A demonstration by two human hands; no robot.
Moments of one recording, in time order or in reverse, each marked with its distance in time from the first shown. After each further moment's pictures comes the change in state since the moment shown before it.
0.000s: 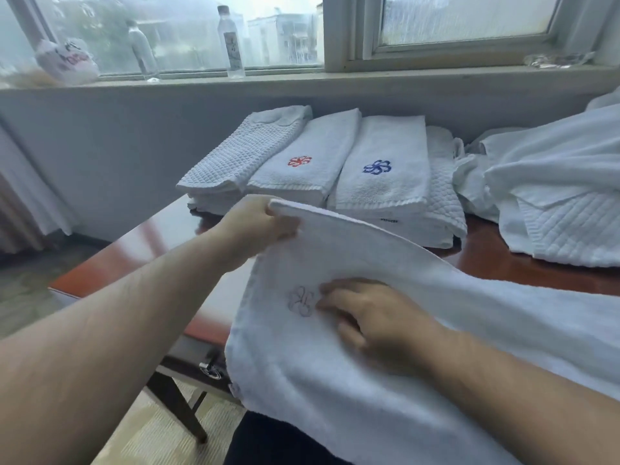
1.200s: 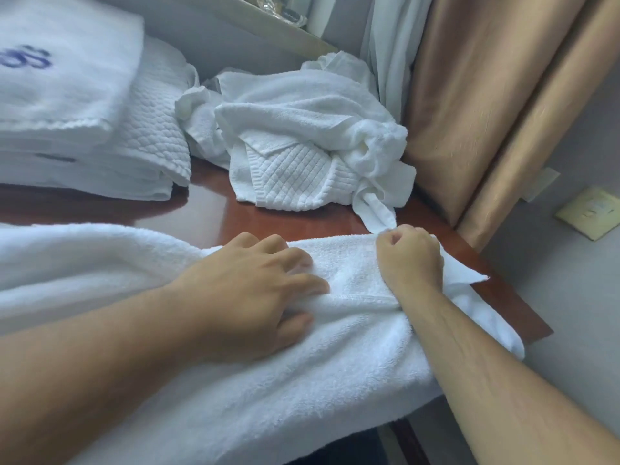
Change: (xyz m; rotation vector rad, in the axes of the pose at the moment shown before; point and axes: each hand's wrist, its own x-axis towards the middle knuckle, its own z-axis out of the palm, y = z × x) left_hand -0.055 0.082 0.284 0.734 -0.610 1.040; right_hand -0.250 0.178 -0.116 -0.537 0.662 1.355
